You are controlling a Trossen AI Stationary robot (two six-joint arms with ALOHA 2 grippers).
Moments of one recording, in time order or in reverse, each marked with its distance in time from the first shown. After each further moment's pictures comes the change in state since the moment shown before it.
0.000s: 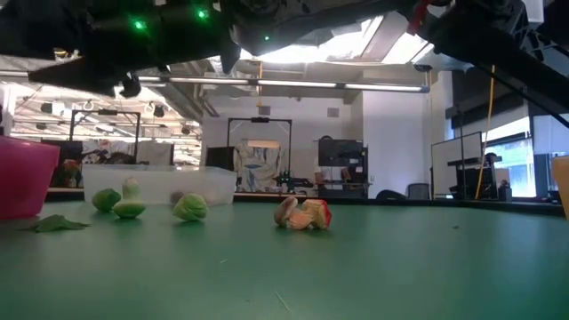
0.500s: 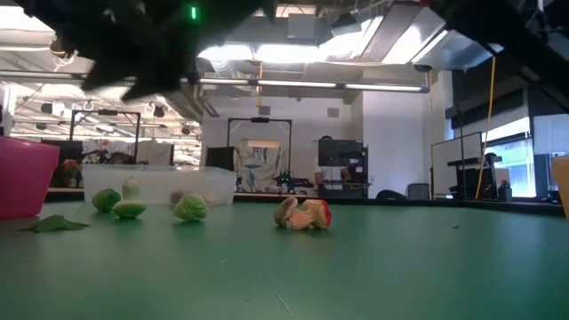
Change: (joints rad) left arm 0.000 0.000 0.000 -0.005 0.001 -0.012; right arm -0.030 -0.175 -0.008 -0.574 0.159 -0.075
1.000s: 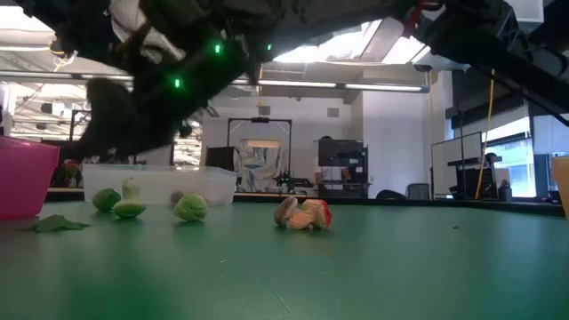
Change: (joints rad) left arm 0.000 0.000 0.000 -0.003 0.000 -0.015; right arm -0.047 0.138 -0.020 0.156 -0.028 0.042
